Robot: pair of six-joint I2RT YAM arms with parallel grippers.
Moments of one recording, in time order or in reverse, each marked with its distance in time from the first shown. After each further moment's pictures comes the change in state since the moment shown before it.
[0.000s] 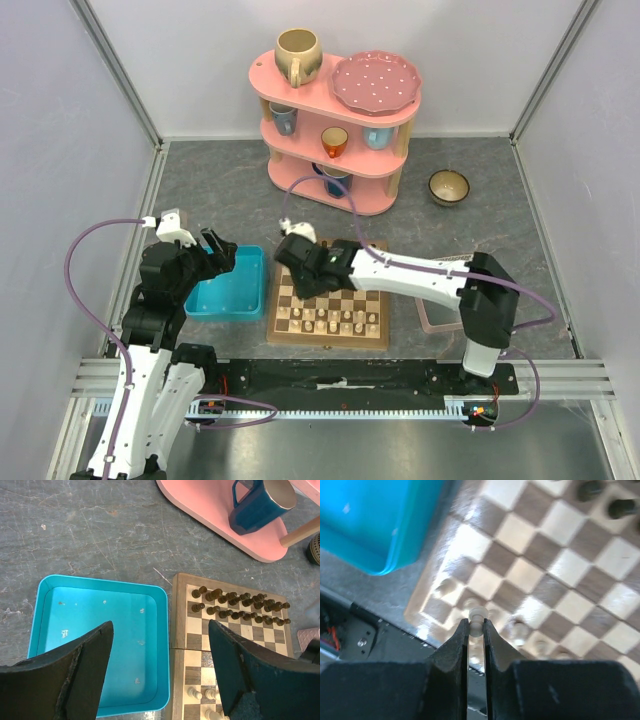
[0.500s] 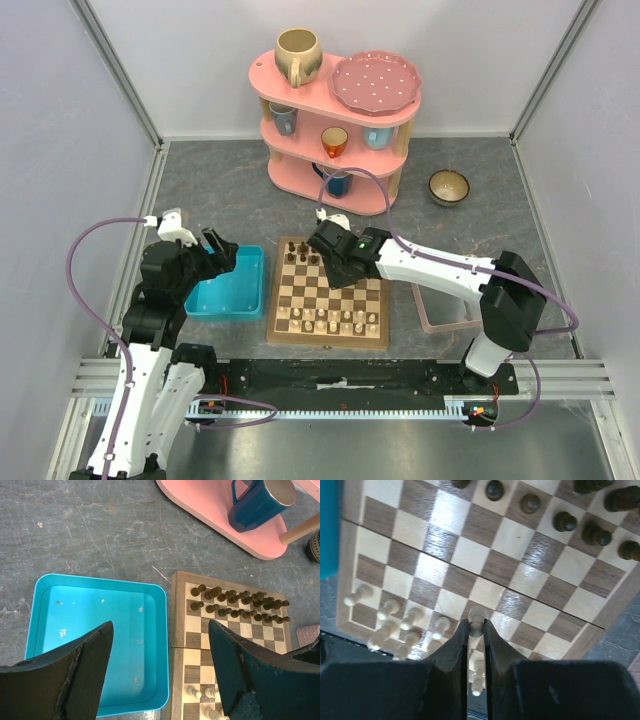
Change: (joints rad) left arm 0.000 0.007 0.000 0.000 0.007 0.000; right arm -0.175 -0.135 -0.163 -0.060 0.000 -0.029
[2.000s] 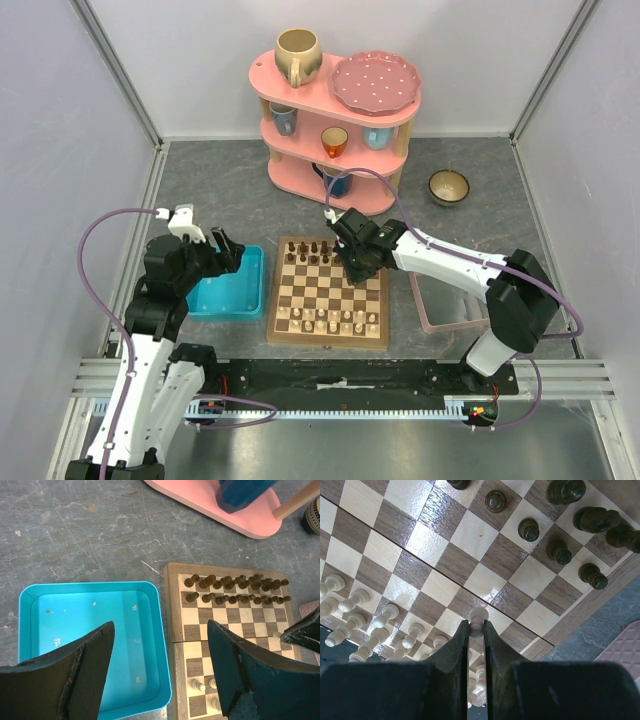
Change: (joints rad) left arm 0.000 0.053 0.005 0.023 0.104 0.091; right arm -0.168 -0.053 -0.123 0.047 -0.185 -0.323
